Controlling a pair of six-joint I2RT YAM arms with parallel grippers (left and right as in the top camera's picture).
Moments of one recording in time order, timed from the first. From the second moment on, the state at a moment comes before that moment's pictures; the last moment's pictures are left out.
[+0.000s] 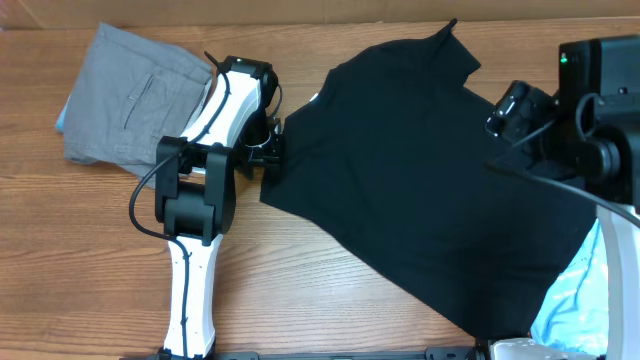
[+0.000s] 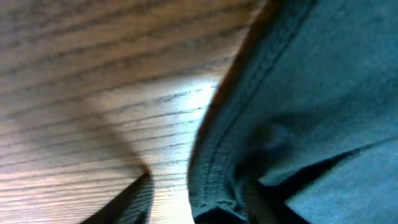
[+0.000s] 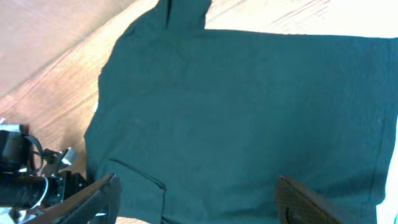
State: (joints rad) left arm -0.22 2.45 2.03 -1.46 0.10 -0.11; right arm 0.11 1.43 1.91 -1.47 0.10 0.62
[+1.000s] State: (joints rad) left arm 0.14 2.15 2.02 -1.57 -0.02 -0.23; right arm -0.25 2.04 1.87 -1.39 -0.02 0.51
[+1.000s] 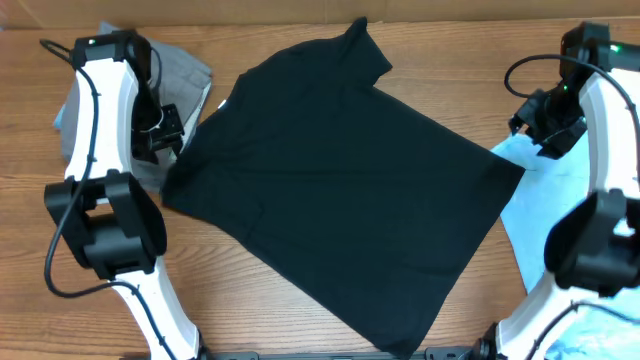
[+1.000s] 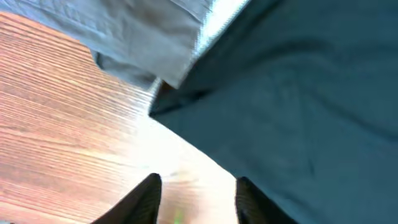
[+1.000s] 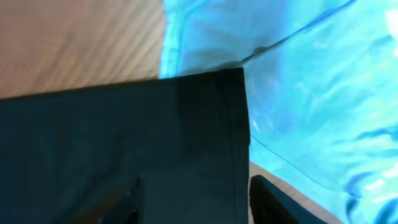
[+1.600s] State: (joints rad) left arm 0.09 2.08 2.02 -1.59 0.06 -0.18; right arm -0.27 2.30 1.86 -1.08 -0.03 0.47
